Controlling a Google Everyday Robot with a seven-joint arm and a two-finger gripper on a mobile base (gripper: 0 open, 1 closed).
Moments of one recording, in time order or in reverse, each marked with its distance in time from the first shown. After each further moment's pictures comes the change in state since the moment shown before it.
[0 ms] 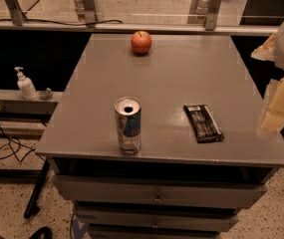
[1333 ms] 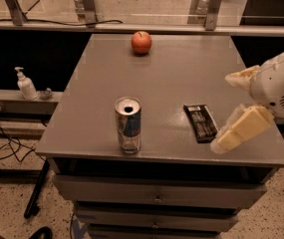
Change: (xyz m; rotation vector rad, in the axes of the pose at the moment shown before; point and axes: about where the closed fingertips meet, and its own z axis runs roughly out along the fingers) arm -0.040 0.023 0.055 -0.033 -0.415 0.168
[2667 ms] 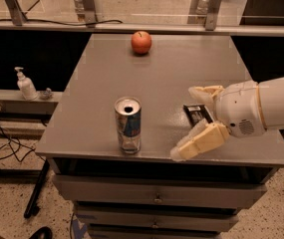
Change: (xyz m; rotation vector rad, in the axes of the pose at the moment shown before) arm -0.043 0.033 0.061 -0.098 -0.349 0.036
